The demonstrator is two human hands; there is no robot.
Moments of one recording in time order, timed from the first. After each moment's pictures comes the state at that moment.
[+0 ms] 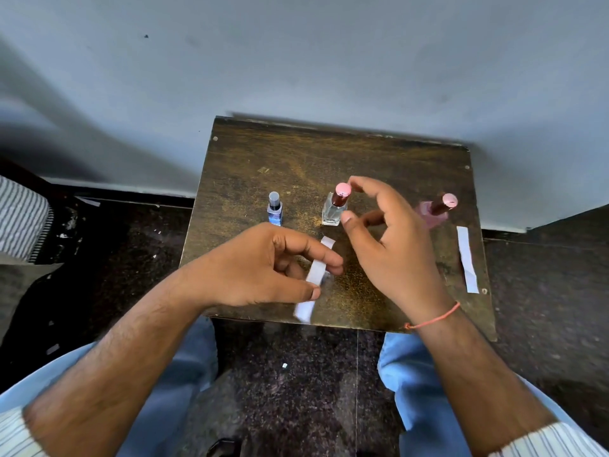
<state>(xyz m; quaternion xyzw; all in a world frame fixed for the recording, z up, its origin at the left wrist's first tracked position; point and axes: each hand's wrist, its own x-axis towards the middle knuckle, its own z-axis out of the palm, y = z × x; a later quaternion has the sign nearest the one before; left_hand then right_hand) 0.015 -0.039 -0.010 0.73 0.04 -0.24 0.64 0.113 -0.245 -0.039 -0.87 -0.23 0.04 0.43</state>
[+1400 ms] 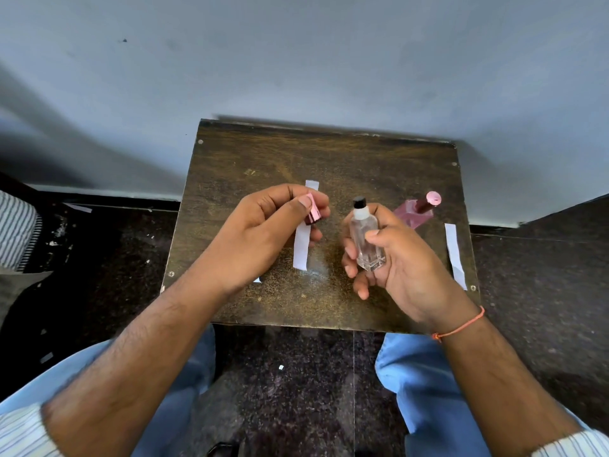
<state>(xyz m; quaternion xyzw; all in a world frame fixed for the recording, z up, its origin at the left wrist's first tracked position) 0.040 -0.065 -0.011 0.68 0.14 -0.03 0.72 0.114 -0.278 -0.027 -0.57 -0.09 0.43 0.69</state>
